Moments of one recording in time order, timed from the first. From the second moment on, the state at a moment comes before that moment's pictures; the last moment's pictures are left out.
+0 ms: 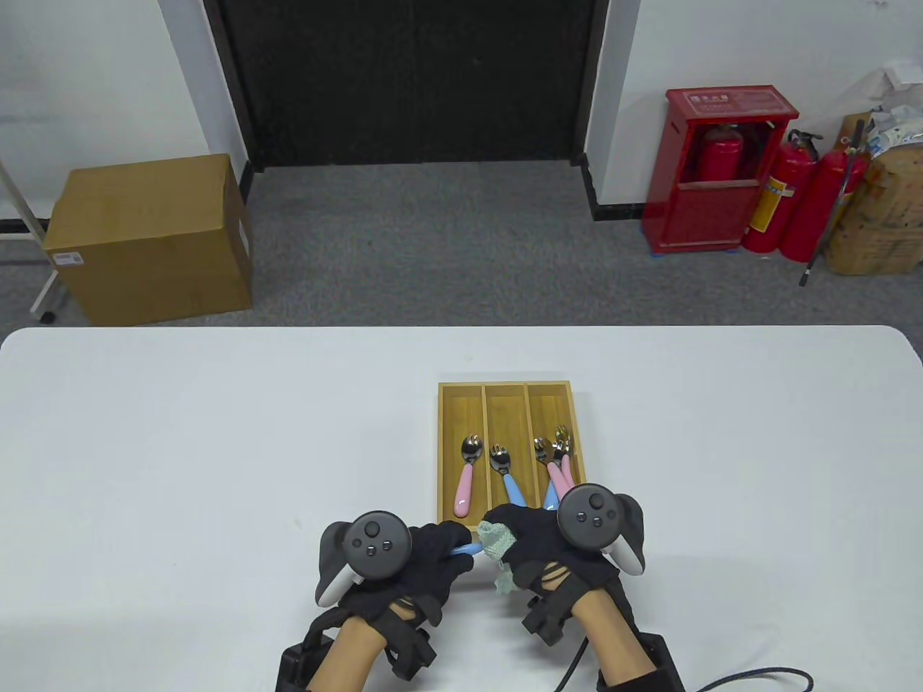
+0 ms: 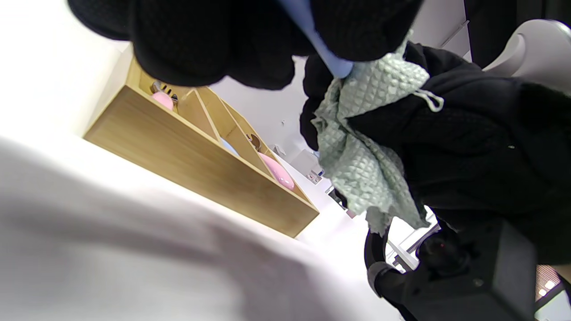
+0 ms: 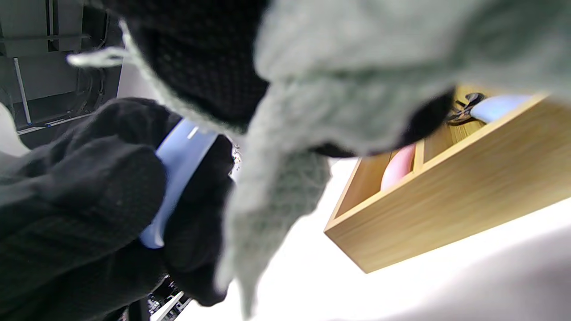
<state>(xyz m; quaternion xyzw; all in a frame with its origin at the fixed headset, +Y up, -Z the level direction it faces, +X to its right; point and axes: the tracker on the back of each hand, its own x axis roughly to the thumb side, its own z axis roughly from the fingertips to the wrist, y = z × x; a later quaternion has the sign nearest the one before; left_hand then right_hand) -0.121 -0.724 -0.321 -0.05 -0.23 0.36 0.90 0.107 -0.717 -0.348 0.21 0.00 0.88 0.42</state>
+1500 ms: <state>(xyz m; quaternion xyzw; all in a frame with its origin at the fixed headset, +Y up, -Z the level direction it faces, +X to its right) -0.118 -0.725 -0.319 -0.03 -0.24 0.33 0.91 0.109 -0.725 -0.351 0.26 -0.01 0.89 0.37</state>
